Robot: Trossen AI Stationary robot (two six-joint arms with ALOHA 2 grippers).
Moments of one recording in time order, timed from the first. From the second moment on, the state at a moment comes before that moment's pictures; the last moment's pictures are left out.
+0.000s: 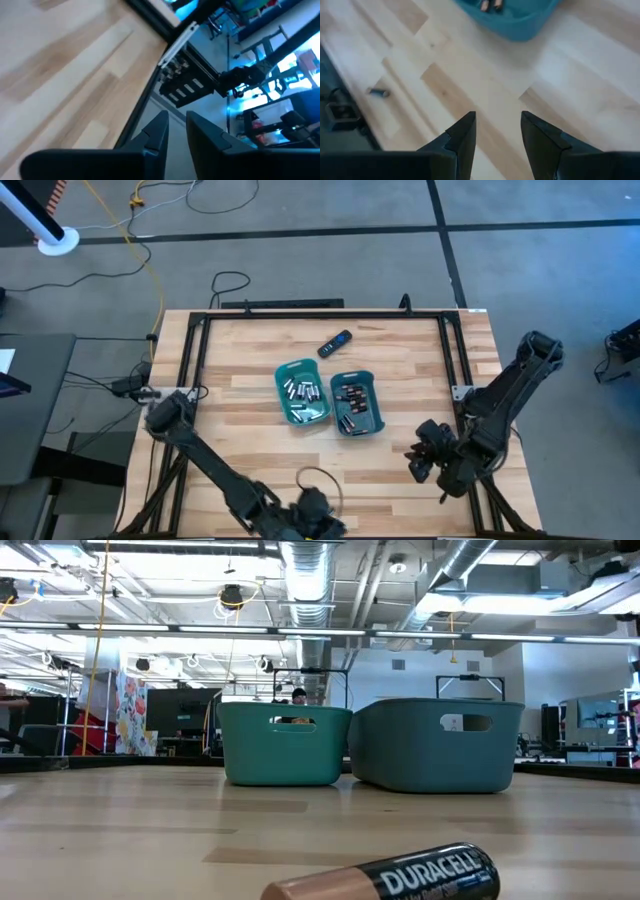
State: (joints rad) left arm -0.73 2.04 1.72 -0.16 -0.57 -1.12; right arm 0.90 1.28 0.91 -0.89 0.56 1.70
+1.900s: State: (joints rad) left arm -0.51 2.36 2.30 -0.97 -0.21 -1.11; right arm 1.12 1.28 0.91 -0.91 0.58 1.74
